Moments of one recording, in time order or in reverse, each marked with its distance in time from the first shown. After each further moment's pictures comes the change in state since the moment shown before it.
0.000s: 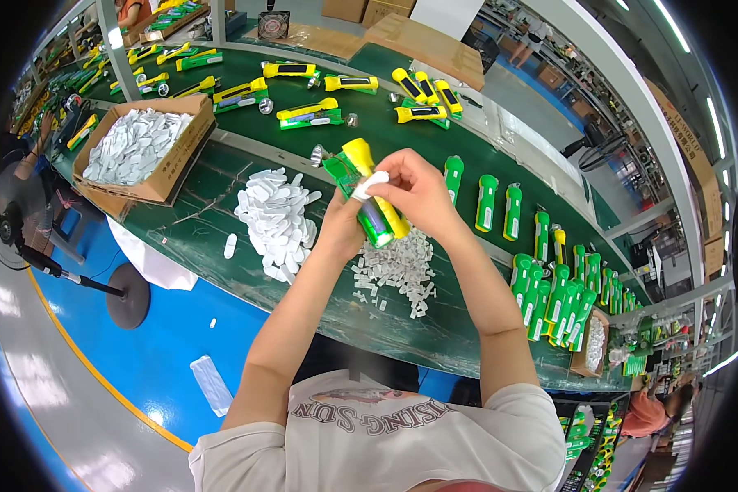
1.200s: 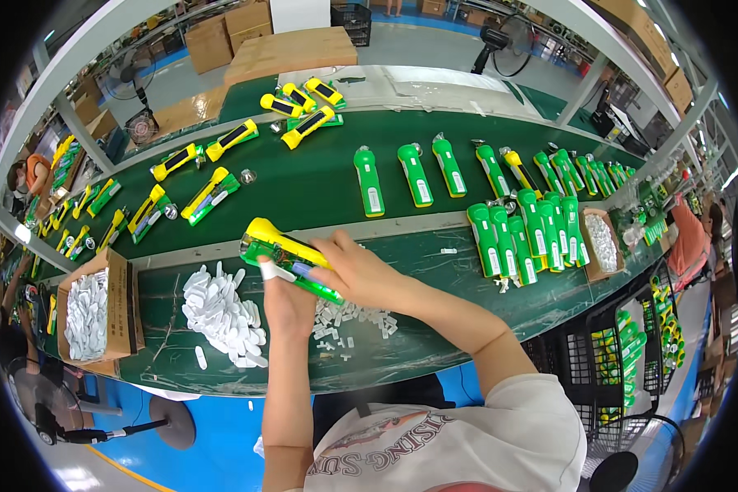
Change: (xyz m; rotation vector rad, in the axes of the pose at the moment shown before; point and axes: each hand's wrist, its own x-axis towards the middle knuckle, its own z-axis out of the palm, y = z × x) left_hand -0.013 -0.034 0.043 0.024 0.054 -0.149; right_hand -0.091 0.045 -0.028 -0.435 0.102 0.088
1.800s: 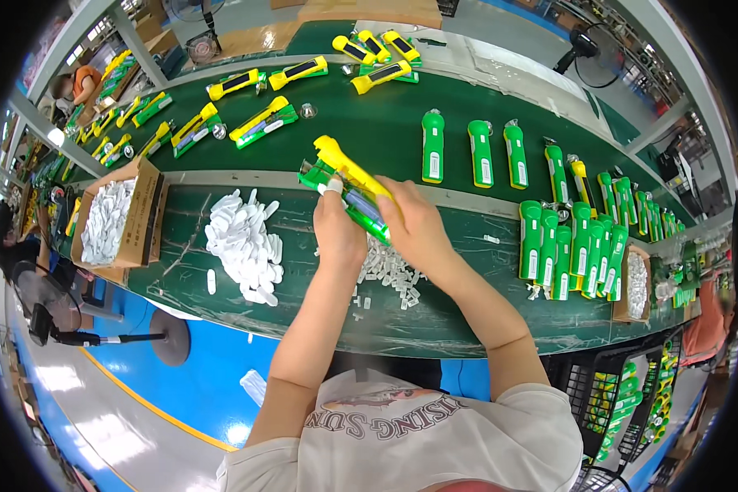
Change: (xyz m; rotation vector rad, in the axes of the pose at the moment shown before) left_hand 0.043 -0.023 0.017 0.055 0.237 0.149; right_hand 0.015 0.018 -0.004 0.099 0.322 -0.093
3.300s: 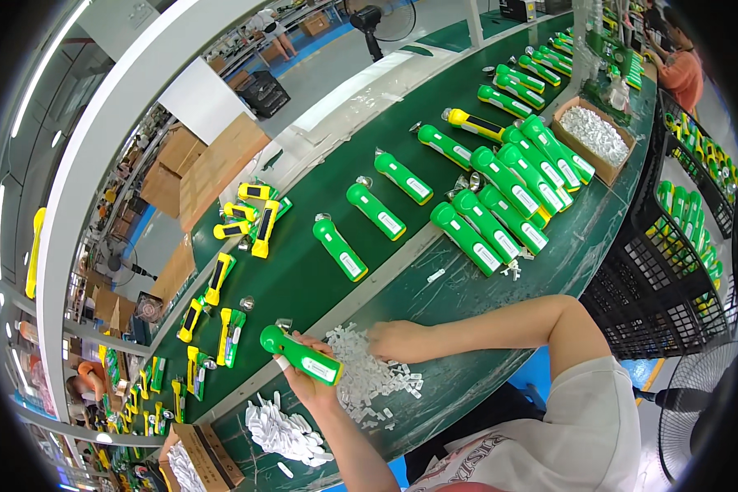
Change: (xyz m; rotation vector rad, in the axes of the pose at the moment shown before) left_hand 0.024 -0.032 -0.026 -0.533 -0.263 -0.638; right_hand -0.100 0.114 -0.015 -0.321 -0.356 -0.075
